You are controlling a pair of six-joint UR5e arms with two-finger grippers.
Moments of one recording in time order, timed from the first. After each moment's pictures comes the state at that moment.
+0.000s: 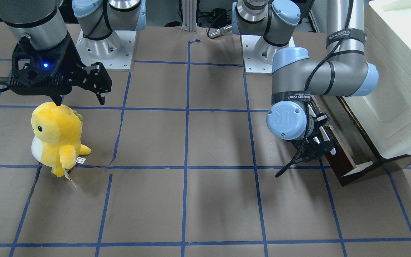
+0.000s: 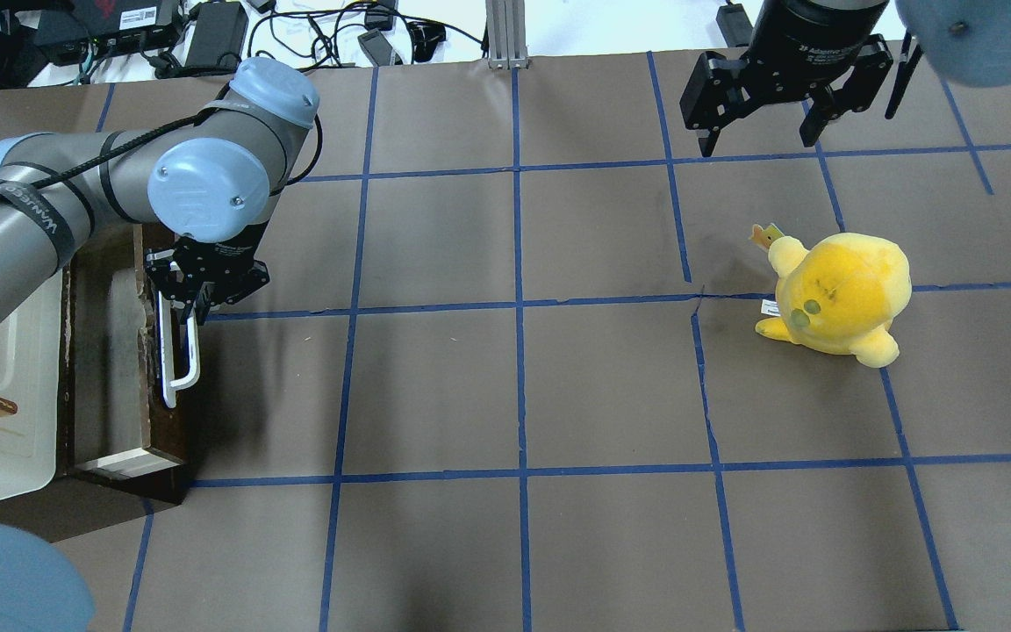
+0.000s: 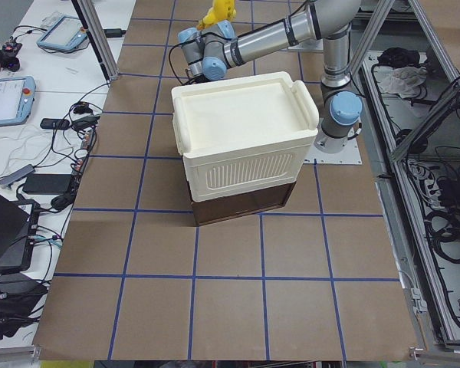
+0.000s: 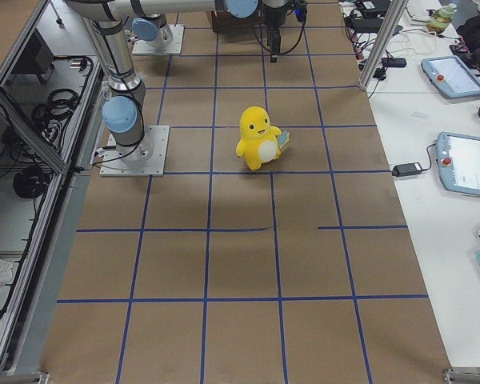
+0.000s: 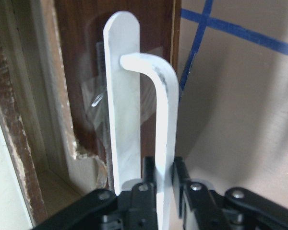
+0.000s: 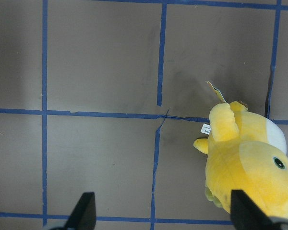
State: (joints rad) left arm -1.60 -1.92 -1.69 -1.57 2.18 -0.53; right arm 1.60 -1.48 1.44 -1.57 -1.58 -0.02
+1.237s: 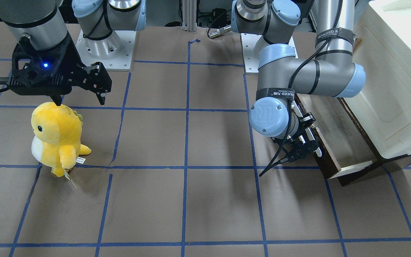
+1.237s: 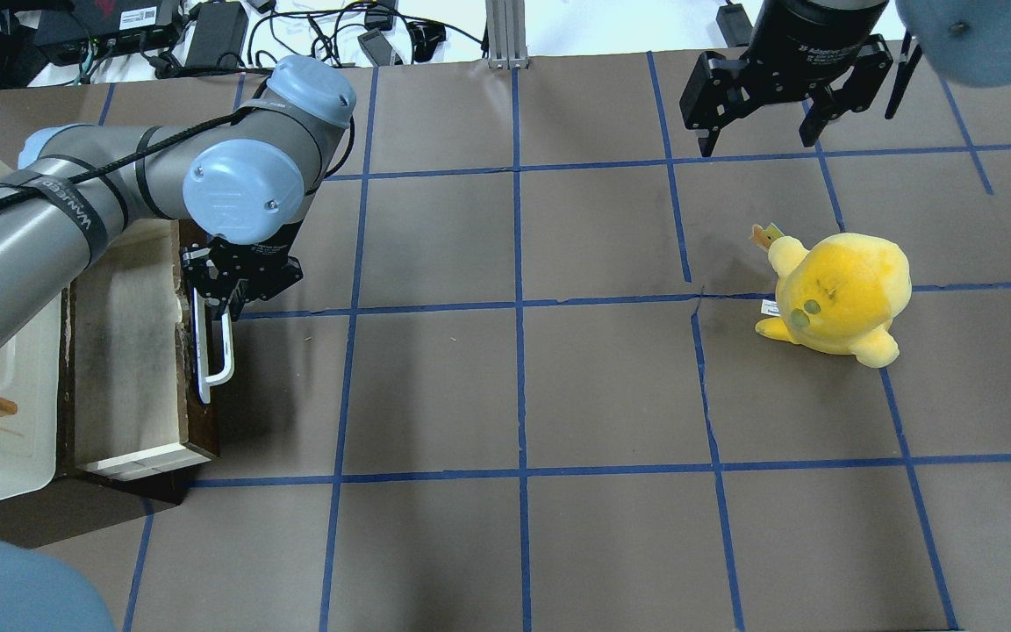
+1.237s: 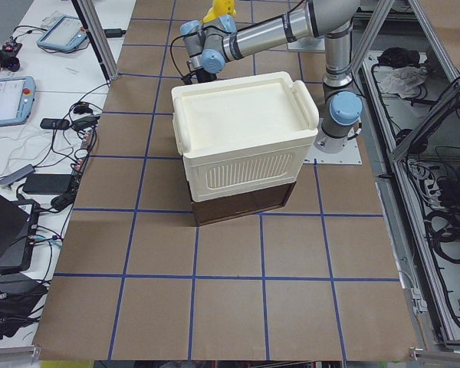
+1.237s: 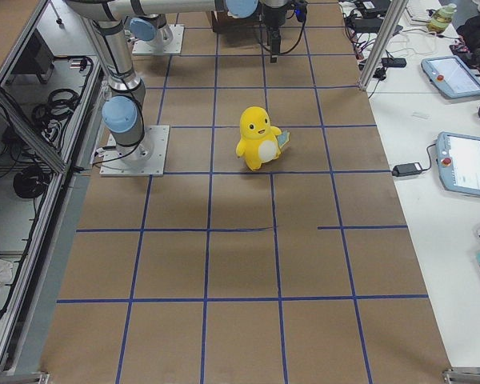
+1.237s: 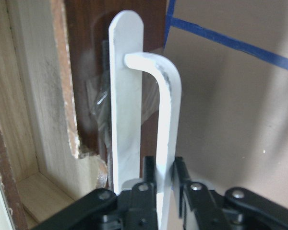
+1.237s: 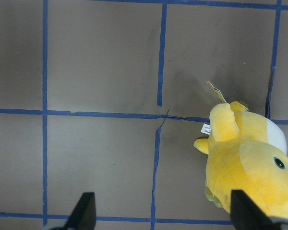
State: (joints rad) left arm -1.66 -1.93 -1.66 -1.57 2.14 -0.59; right arm 1.60 -1.48 1.44 -1.57 -1.58 -0.02
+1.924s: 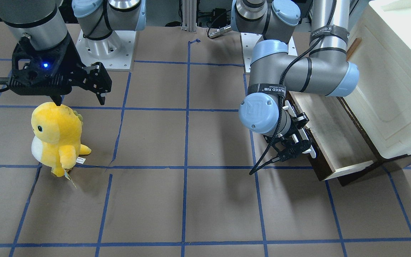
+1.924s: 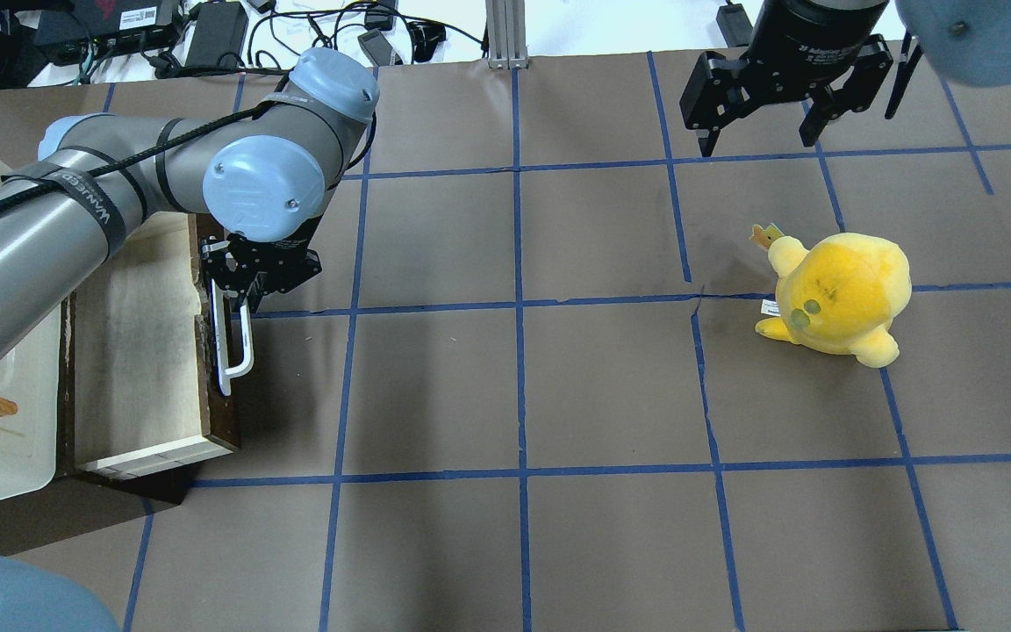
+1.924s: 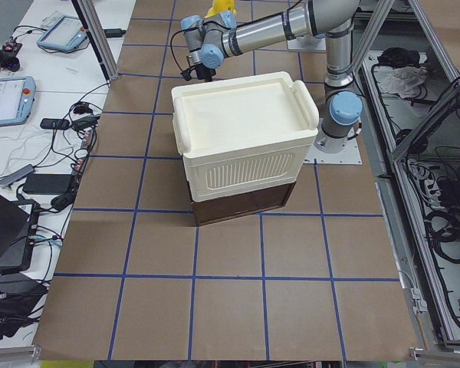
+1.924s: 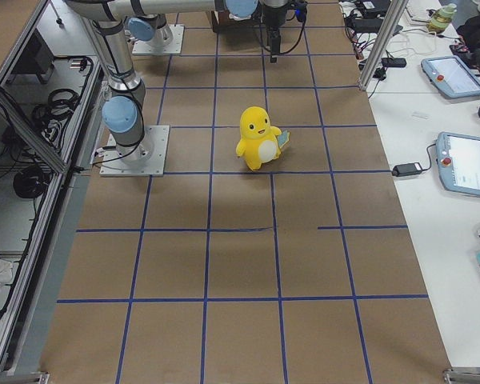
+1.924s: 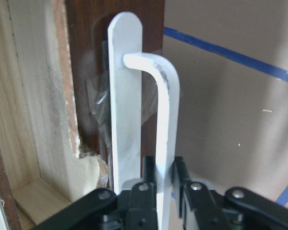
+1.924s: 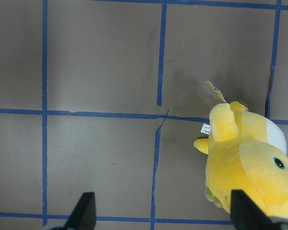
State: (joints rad) left arm -1.70 -1.93 -1.64 -1.57 2.13 -0.59; right arm 1.60 -1.48 1.44 -1.57 -1.58 -0.02
